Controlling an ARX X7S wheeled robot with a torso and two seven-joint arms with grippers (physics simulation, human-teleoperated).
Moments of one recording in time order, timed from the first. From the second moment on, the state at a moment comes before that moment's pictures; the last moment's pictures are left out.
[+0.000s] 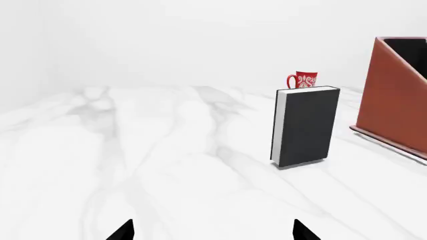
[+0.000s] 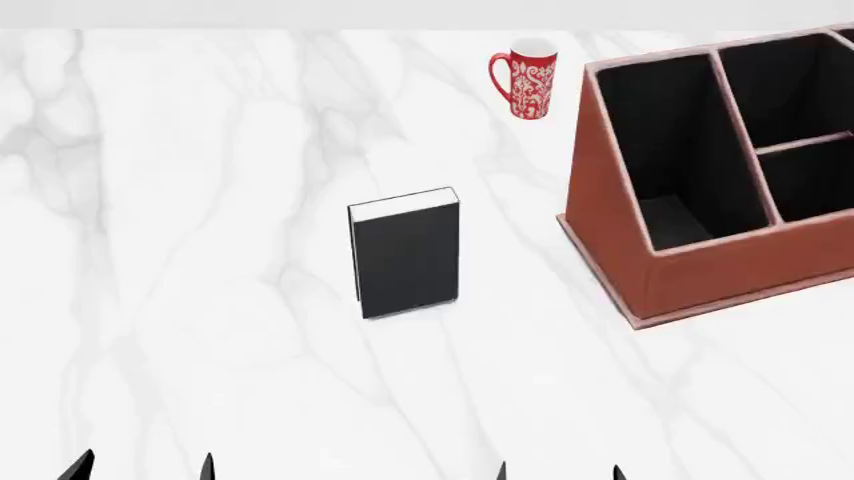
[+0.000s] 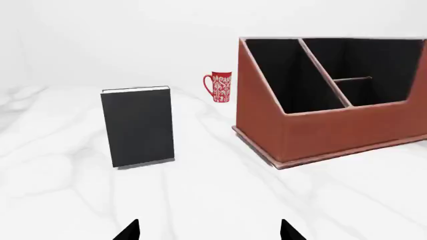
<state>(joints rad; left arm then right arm) 0.00 0.00 0.00 0.00 0.00 0.00 0.00 0.00 0.00 0.00 0.00 0.00 0.00 0.00</state>
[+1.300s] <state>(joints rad) 0.01 -0.10 0.11 0.03 -0.07 0.00 -0.15 -0.01 0.11 -0.12 -0.05 0.09 0.01 0.11</state>
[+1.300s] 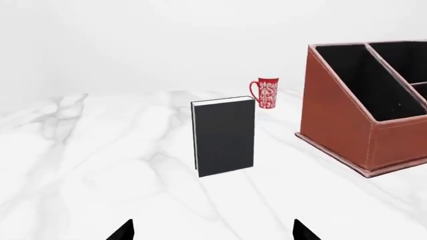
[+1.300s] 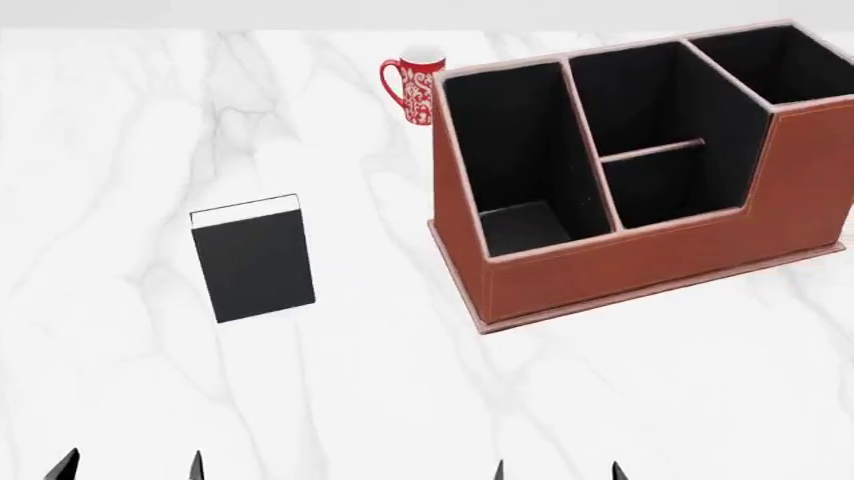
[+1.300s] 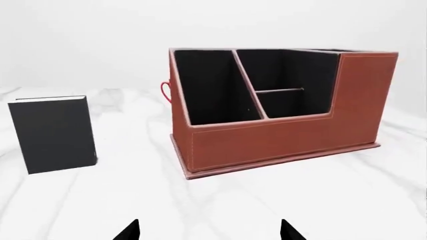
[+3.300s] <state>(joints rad) 0.61 -0.13 -0.70 0.57 -0.35 -0.04 -0.48 1.01 0.10 -0.15 -0.39 0.37 1.27 0.28</state>
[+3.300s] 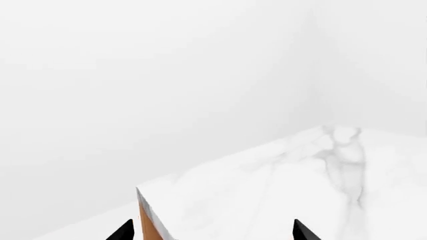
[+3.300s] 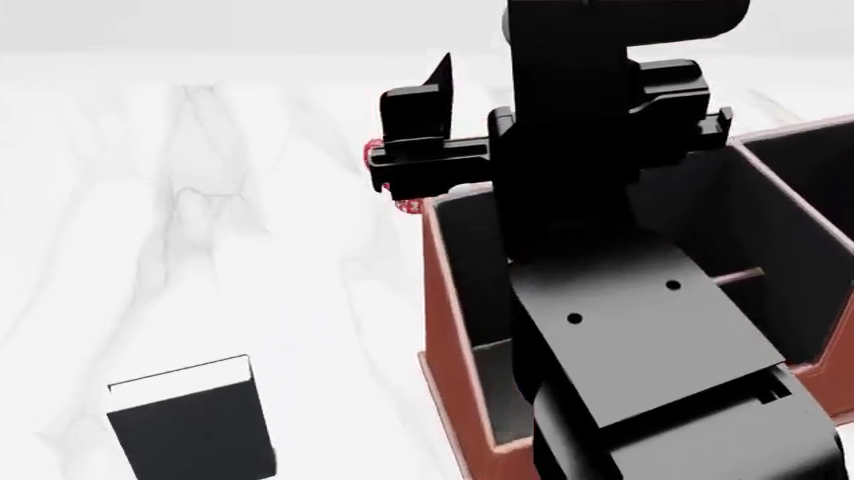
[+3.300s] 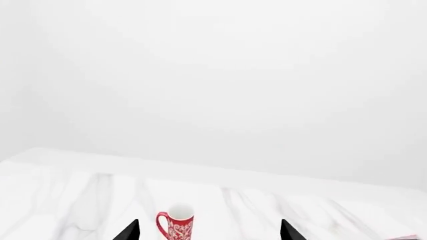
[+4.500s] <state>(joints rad) 0.63 -0.13 -0.70 0.57 -0.35 -0.03 -0.48 1.12 0.14 -0.41 -0.37 0.61 1.39 0.04</state>
